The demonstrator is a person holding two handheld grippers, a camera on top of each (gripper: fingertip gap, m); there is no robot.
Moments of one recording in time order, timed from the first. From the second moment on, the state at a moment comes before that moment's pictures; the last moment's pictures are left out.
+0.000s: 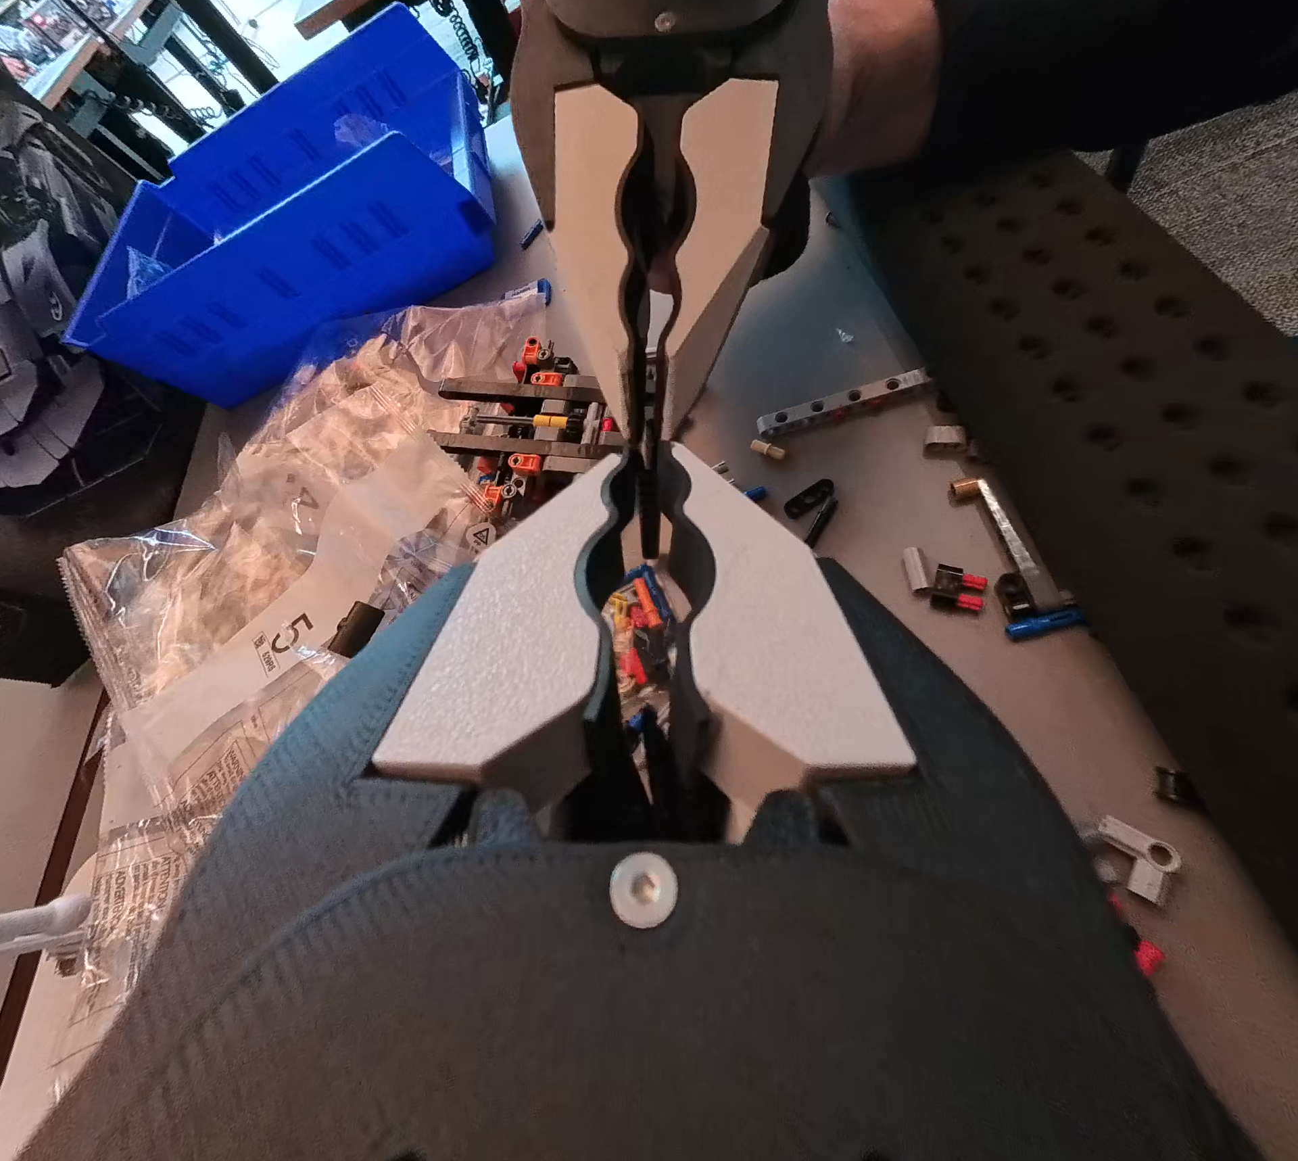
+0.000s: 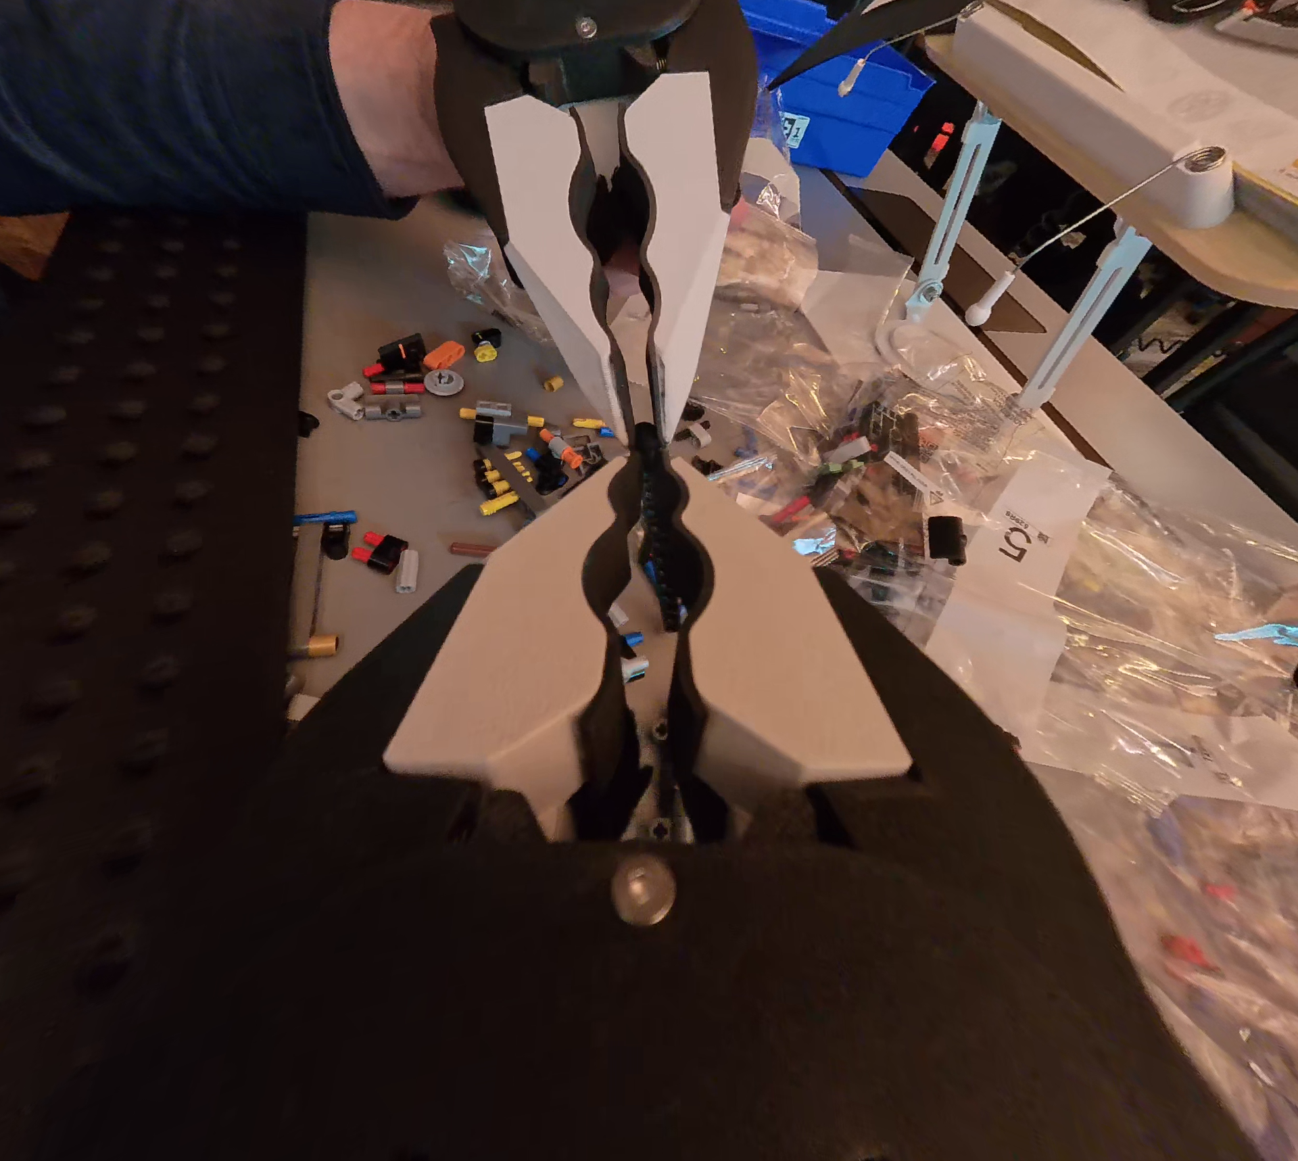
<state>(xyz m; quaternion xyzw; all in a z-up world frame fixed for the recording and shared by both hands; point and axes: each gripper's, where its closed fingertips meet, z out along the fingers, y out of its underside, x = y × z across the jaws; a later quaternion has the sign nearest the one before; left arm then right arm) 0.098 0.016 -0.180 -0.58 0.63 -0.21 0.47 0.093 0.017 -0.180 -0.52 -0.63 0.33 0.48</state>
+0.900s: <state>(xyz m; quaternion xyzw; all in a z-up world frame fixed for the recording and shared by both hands) 0.076 0.030 -0.174 -0.60 0.59 -0.22 0.48 0.098 0.018 -0.228 -0.56 -0.66 0.31 0.39</state>
